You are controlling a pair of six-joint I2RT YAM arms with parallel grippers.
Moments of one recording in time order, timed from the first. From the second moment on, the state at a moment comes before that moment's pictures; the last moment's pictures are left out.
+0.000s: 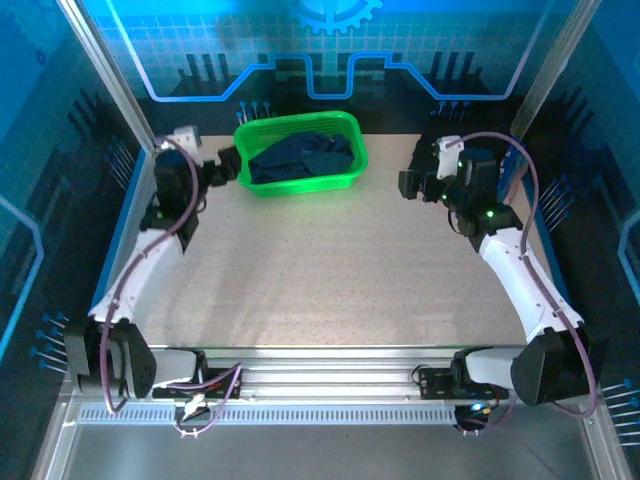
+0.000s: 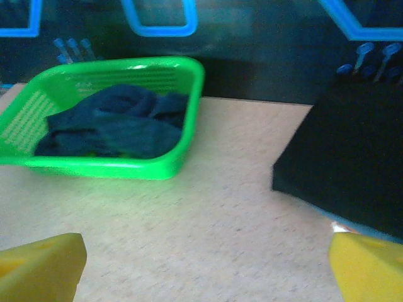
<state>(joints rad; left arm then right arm) -0.03 1.34 1.15 -0.08 -0.01 -0.32 0.16 1.29 1.19 -0.40 -0.14 0.09</state>
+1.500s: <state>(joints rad) 0.01 1.76 1.22 -0.65 0.13 -0.69 0.54 2.35 2.44 -1.08 -0.22 0.23</state>
